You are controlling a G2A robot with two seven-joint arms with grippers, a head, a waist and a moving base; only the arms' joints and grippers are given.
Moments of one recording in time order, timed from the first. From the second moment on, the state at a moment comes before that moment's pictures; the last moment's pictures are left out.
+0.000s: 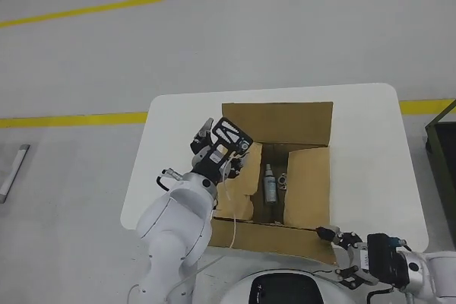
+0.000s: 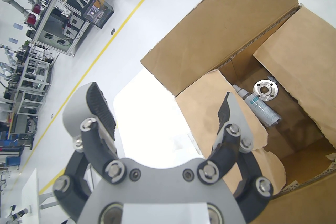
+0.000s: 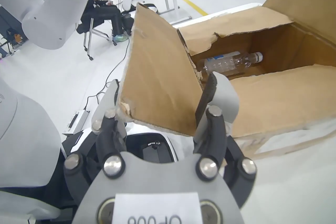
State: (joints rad) left arm 1.09 -1.57 -1.23 -2.14 1.86 -0.55 -0.92; right arm -1.86 -1.03 1.65 -2.11 -0.93 -1.01 0.13
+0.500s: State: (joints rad) left arm 1.04 -1.57 -1.18 -2.11 1.87 -0.51 -0.96; right arm -2.03 -1.00 1.86 -2.03 -0.93 -1.01 -0.32
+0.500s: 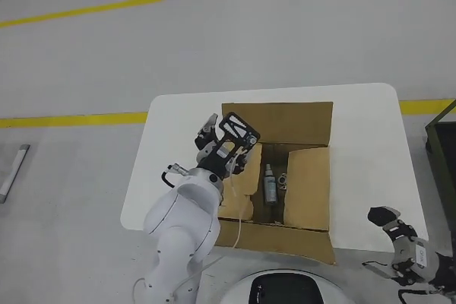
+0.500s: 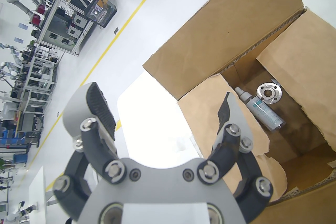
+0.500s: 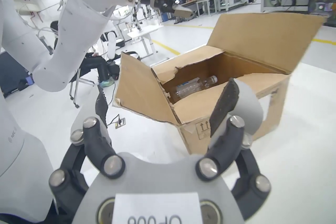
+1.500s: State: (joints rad) left arm 1.06 -1.56 -1.14 -2.10 1.88 -0.44 -0.99; right arm -1.74 -1.00 1.54 -2.01 -0.84 -0.83 0.11
